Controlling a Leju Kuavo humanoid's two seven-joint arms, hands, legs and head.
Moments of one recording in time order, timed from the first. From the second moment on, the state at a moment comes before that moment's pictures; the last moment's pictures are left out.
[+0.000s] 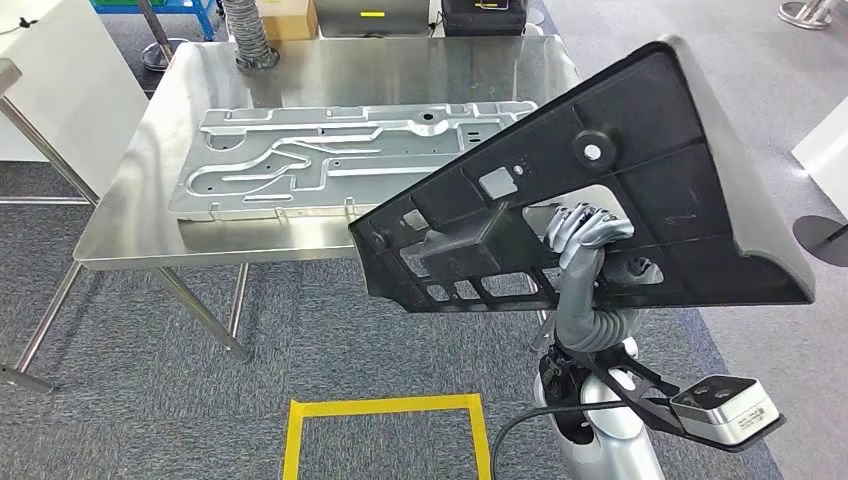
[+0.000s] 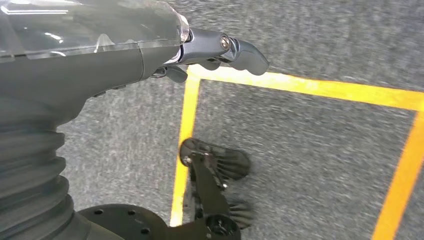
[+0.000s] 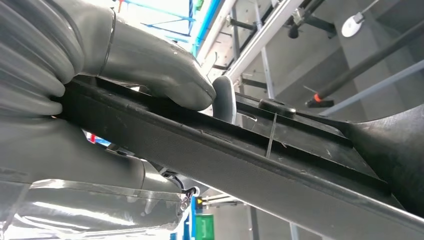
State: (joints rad) left arm -0.09 -0.08 1.22 -0.21 -0.97 -0.03 -0.24; right arm -0.21 0.03 0.27 -1.95 -0.03 -0.02 -0.68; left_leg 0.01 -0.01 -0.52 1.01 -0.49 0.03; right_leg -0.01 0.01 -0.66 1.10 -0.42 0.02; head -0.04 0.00
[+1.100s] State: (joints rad) left arm -0.09 -0.08 1.22 -0.21 -0.99 -0.03 -0.25; right arm -0.19 0.01 0.25 -1.96 -0.06 -0.02 -0.68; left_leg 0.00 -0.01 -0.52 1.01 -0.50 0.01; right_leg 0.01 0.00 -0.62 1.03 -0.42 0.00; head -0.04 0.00
